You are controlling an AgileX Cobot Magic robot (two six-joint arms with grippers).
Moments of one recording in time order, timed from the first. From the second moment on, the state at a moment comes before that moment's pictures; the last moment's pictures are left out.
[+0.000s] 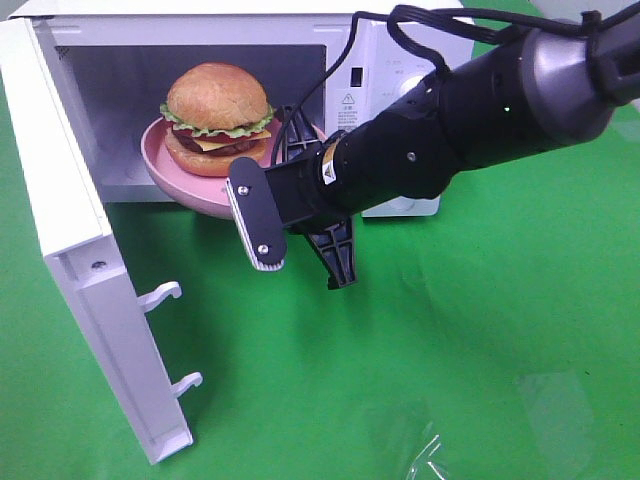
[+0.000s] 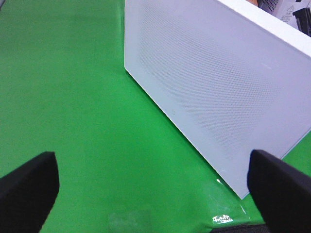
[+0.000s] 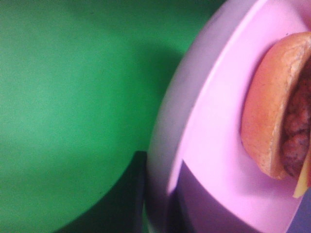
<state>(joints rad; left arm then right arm) -0.04 0.00 -0.52 -0.14 1.08 0.02 0.70 1.93 -1.12 -0.18 0.00 -1.19</state>
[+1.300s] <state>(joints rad) -0.04 0.00 -0.52 -0.14 1.08 0.02 0.69 1.45 -0.69 -0.36 0.09 -1.10</state>
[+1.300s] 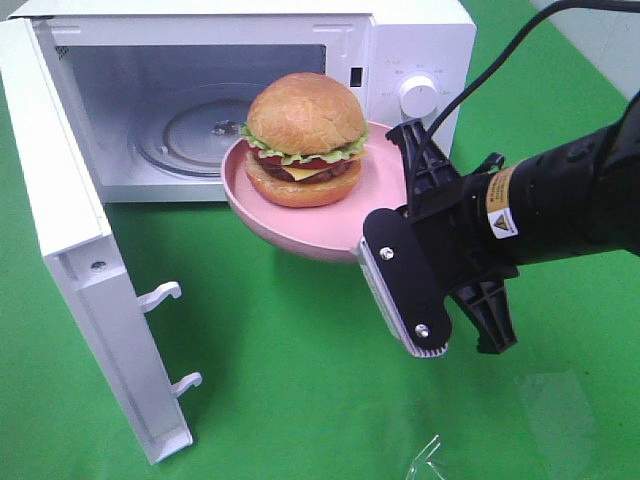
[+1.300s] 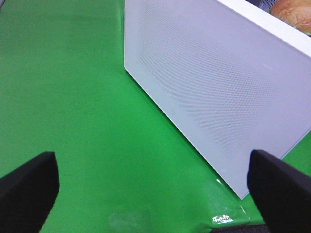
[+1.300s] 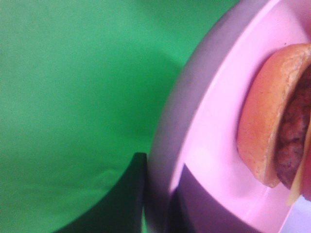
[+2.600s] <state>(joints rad) -0.04 0.00 -0.52 -0.14 1.08 0.02 0.69 0.98 -0.51 -0.71 0.70 -0.28</state>
